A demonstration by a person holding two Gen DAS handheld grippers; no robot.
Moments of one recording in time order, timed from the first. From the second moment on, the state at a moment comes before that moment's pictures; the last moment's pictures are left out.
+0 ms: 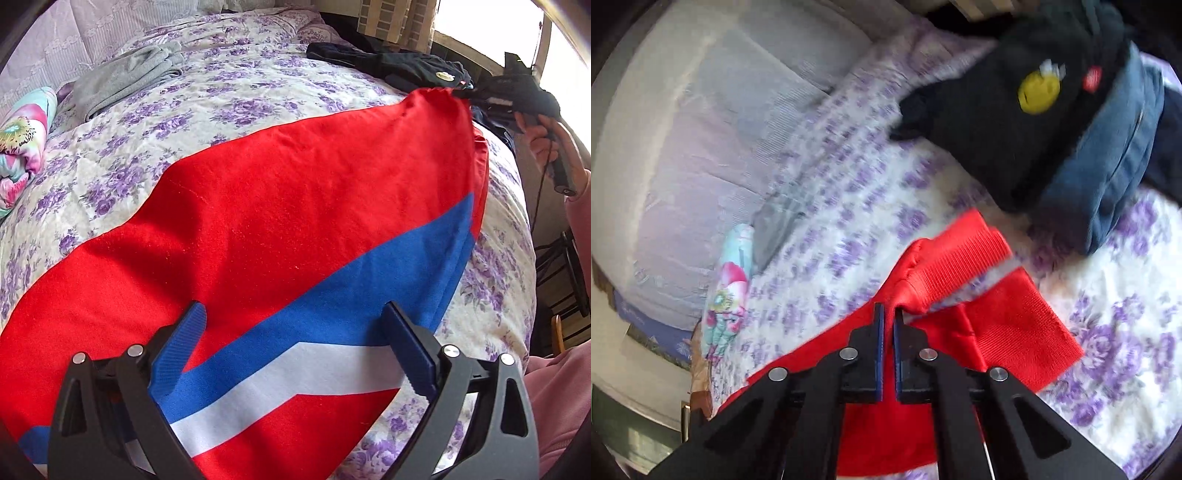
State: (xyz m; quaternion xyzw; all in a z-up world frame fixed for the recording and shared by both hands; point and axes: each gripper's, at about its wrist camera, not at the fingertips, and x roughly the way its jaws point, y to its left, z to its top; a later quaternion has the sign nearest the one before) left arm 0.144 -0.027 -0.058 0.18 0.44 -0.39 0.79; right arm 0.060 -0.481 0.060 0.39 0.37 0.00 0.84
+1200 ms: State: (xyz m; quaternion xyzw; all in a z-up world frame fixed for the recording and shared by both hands) left arm 0.138 0.065 -0.025 0.10 0.42 -0.34 0.83; right arm -0.002 -0.313 0.023 0.15 0.46 0.14 0.86
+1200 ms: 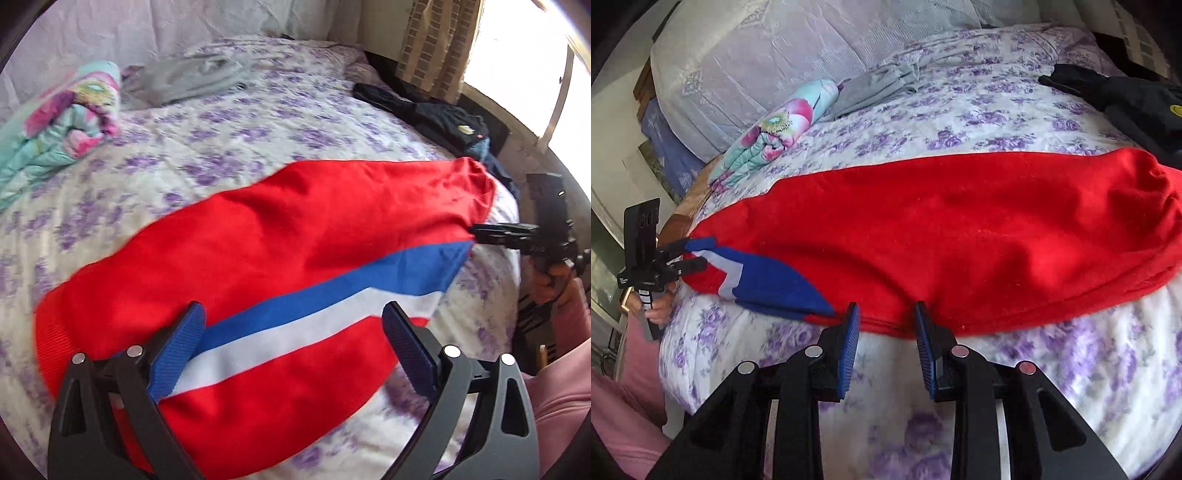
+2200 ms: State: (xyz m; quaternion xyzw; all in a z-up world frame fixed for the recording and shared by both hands) left arm 0.142 0.030 -0.045 0.16 0.42 -0.36 0.82; right arm 0.215 -0.164 0.039 -0.03 0.56 0.43 0.70
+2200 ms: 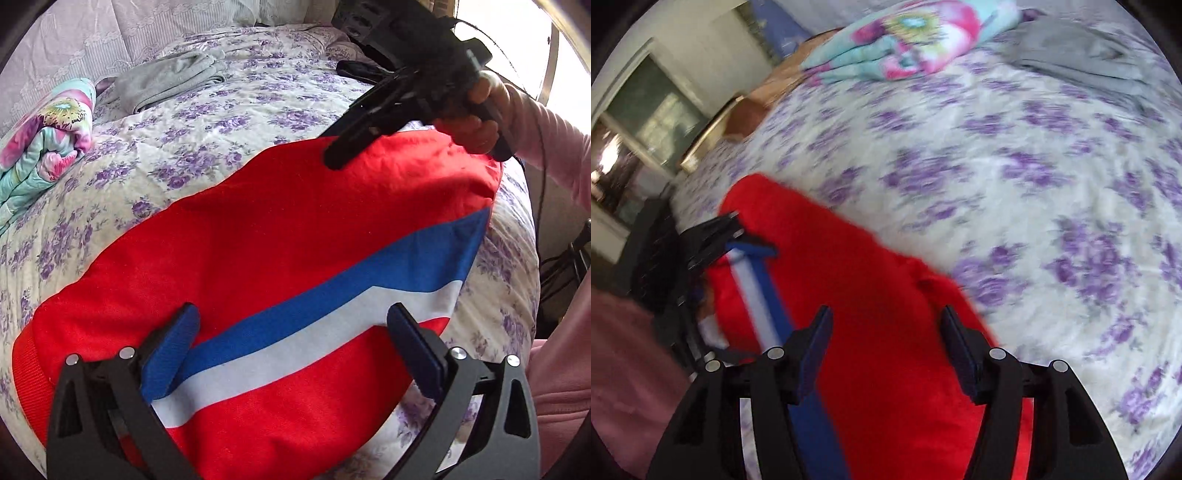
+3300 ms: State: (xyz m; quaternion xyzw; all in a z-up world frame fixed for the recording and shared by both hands) left arm 0.146 0.030 -0.045 0.16 0.42 -0.36 0.82; right arm 0.284 -0.173 -0.022 0.20 0.57 0.51 0.61
